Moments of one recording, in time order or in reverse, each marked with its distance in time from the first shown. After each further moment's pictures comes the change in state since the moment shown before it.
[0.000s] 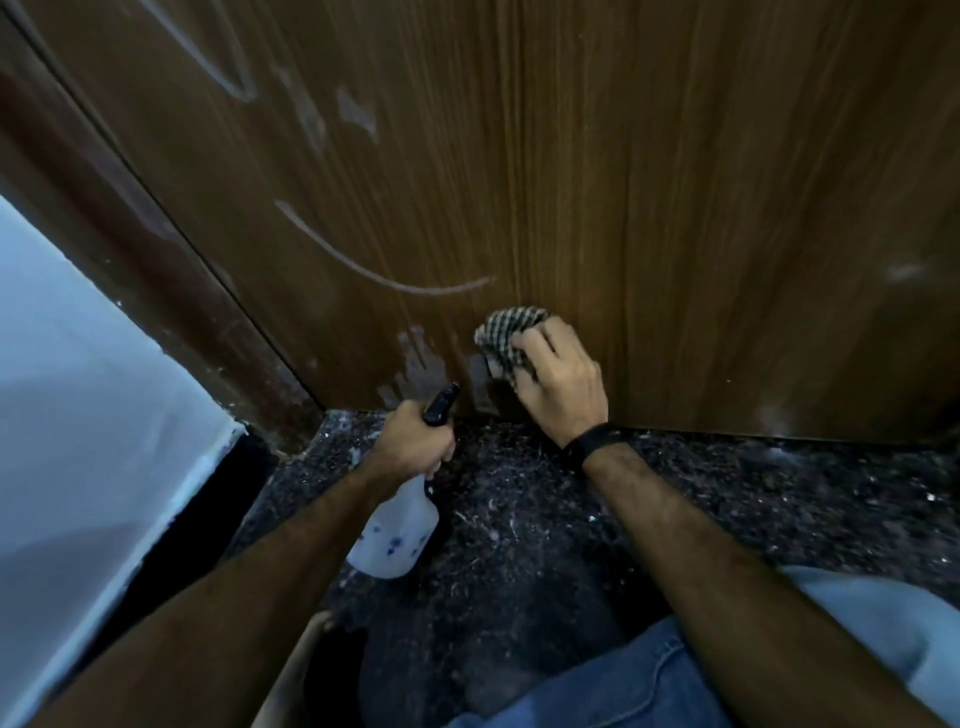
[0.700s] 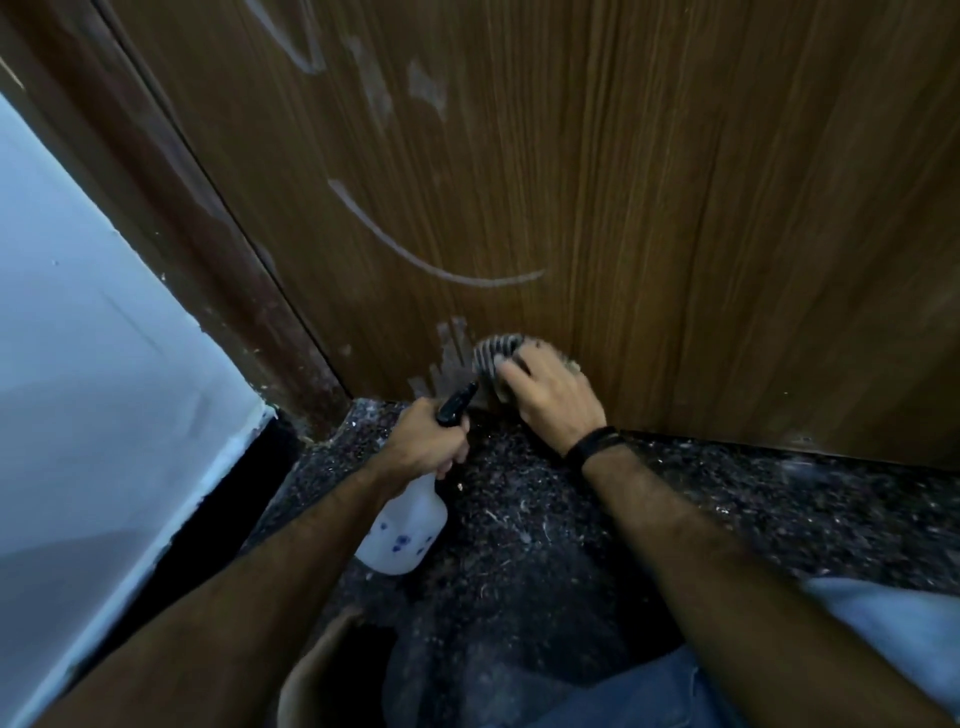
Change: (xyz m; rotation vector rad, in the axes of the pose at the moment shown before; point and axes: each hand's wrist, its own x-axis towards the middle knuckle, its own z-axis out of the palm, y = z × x) left_hand -0.002 -0.018 -0.019 -0.071 0.014 -0.014; right_hand -0.007 -0.009 0.057 -0.134 -0.147 -0.290
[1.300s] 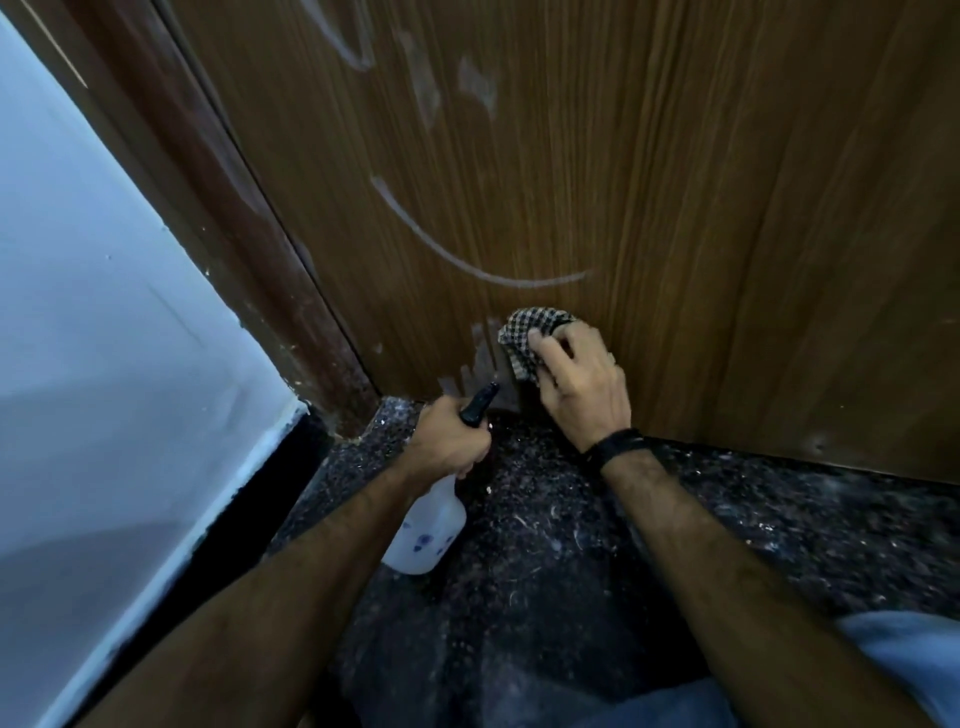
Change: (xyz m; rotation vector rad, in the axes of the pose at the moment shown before) left_hand 0.000 -0.005 -0.010 0.080 0.086 0.026; right_hand 0.022 -0.015 -0.005 0.078 0.179 0.146
